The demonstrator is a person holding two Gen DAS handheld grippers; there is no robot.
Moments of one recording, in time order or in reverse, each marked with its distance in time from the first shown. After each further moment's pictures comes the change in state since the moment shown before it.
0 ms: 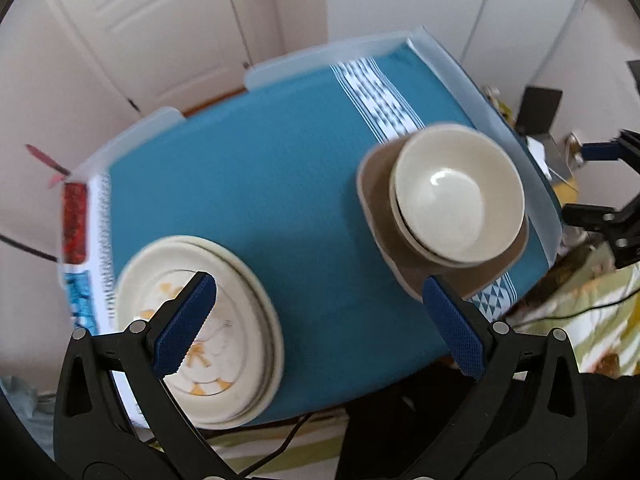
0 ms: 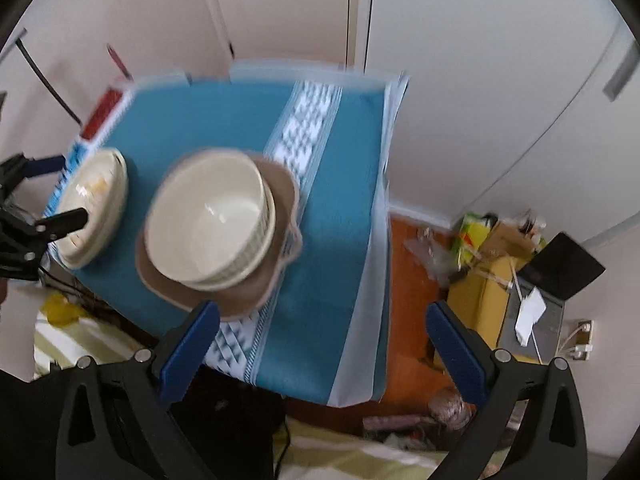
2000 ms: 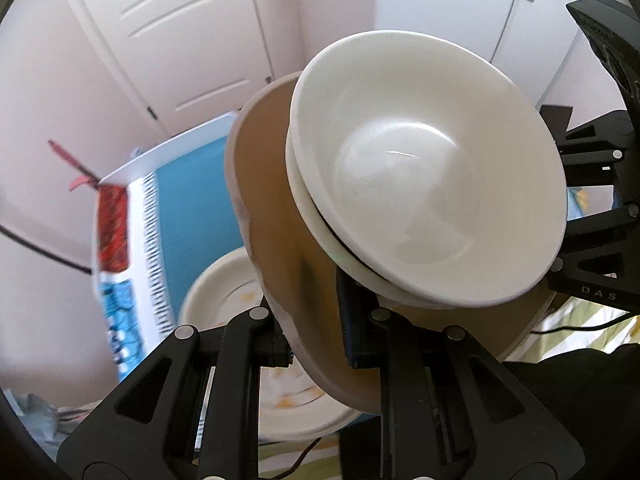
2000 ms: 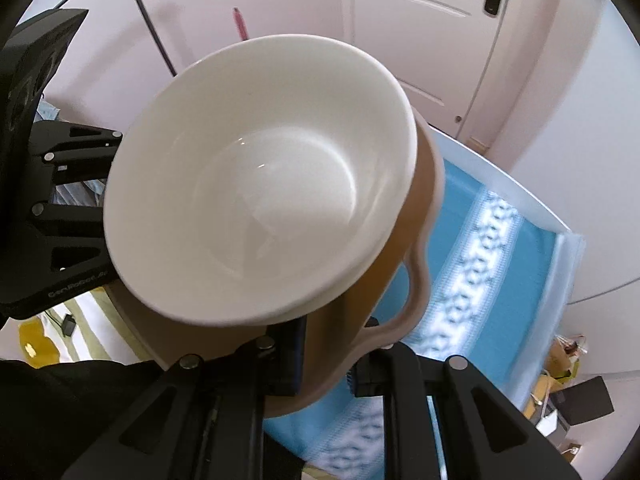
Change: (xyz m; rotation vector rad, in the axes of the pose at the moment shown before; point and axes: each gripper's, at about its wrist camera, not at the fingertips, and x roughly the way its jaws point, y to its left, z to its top) left arm -0.045 0.092 -0.036 -0.015 -0.079 0.041; right arm -0.003 0.182 0.083 -0.342 -0.106 0.189
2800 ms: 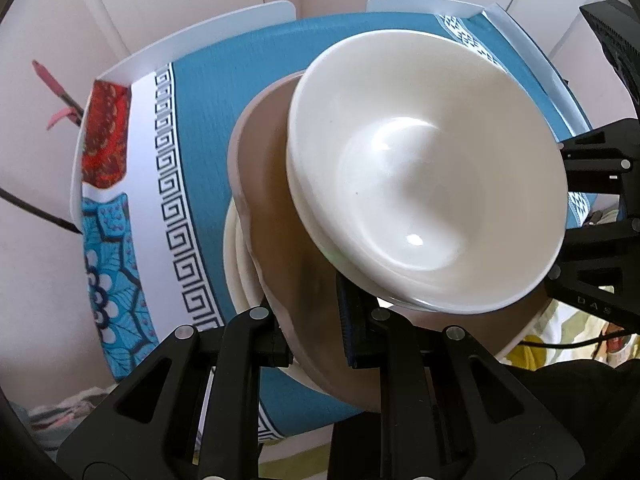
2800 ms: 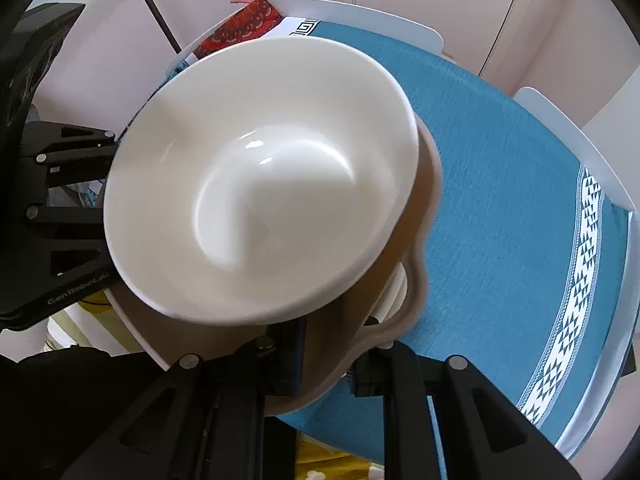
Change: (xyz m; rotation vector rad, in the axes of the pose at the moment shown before) left arm 0.068 0.092 -0.084 -0.018 0.108 -0.120; right arm 0.106 0.099 0.024 0.078 0.140 -0.060
